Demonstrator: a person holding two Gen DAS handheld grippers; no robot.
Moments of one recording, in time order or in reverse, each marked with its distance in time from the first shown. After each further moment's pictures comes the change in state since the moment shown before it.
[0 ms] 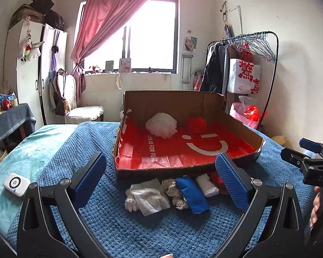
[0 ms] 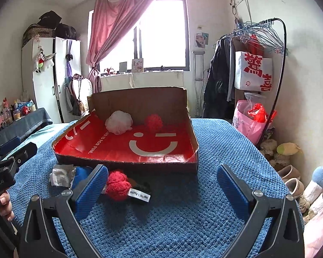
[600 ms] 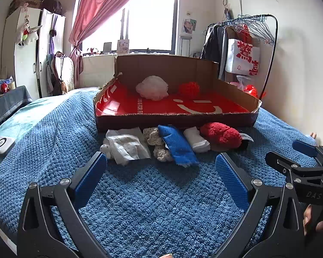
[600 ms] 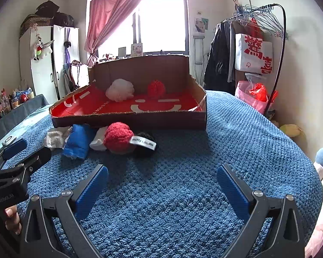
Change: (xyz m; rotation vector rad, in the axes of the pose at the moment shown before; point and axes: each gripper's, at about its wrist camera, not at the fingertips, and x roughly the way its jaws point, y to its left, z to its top) left arm 0.007 -0.027 -0.072 -0.011 0.112 -0.007; right arm 0.014 0.015 -0.070 0.016 0.101 -0.008
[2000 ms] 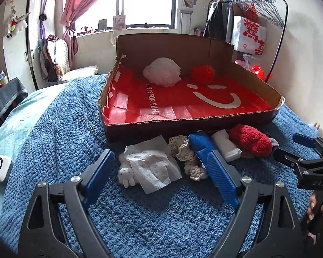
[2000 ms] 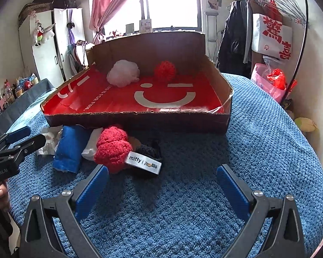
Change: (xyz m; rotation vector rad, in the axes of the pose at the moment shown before) left arm 0.053 0.036 0.045 0.025 0.215 -0.012; right arm 0.058 0.000 0.042 -0.024 0.206 0.083
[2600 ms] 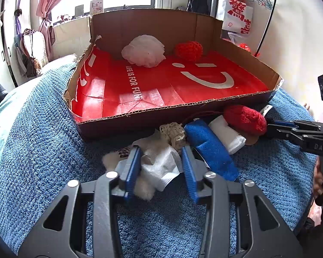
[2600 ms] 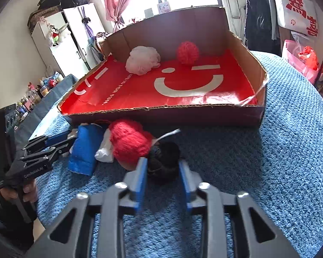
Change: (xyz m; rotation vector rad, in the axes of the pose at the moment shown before) left arm 0.041 0.002 0.004 0.080 0.141 -0.119; right arm 0.029 -0.020 0.012 0.048 0.120 0.247
